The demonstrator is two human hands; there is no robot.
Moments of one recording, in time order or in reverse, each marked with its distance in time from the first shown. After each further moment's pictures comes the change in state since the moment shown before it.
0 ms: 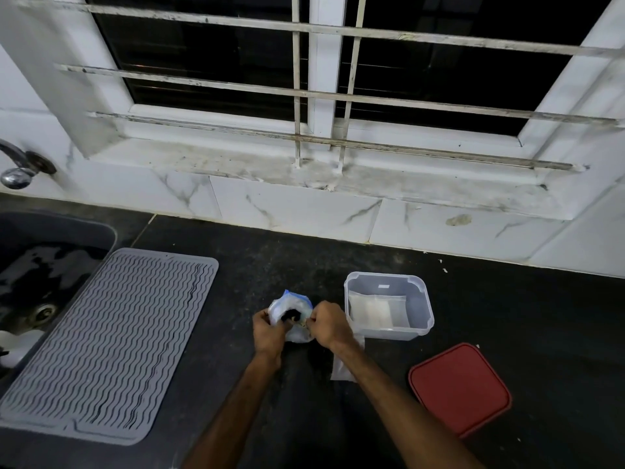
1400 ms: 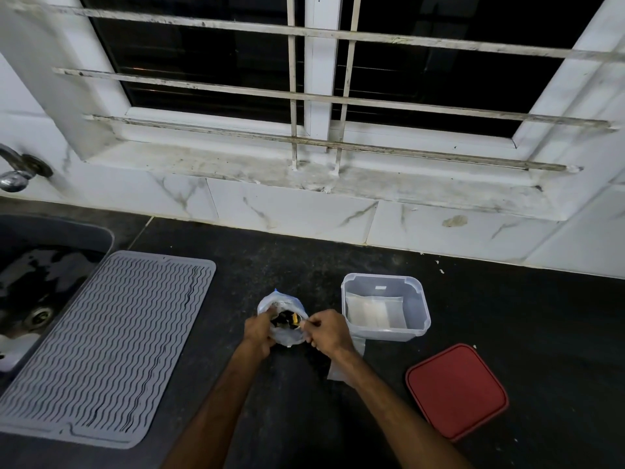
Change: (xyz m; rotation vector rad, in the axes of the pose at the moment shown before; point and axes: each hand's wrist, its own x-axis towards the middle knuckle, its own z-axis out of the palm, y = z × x) left_hand 0.017 0.027 -0.007 -0.139 -0.059 -0.308; right_hand -0.003 0.022 0.014 0.352 0.010 -0.038
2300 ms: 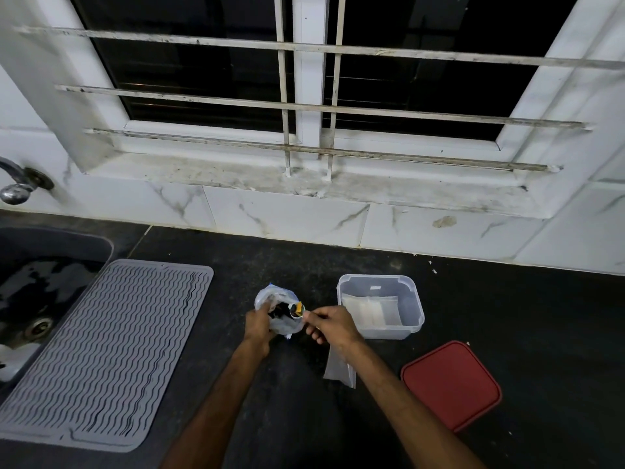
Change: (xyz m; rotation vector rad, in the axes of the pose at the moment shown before) left_hand -0.012 0.007 0.006 -0.016 -0.072 0.141; right_hand -0.028 -0.021 -0.041 0.464 -0.134 0.097
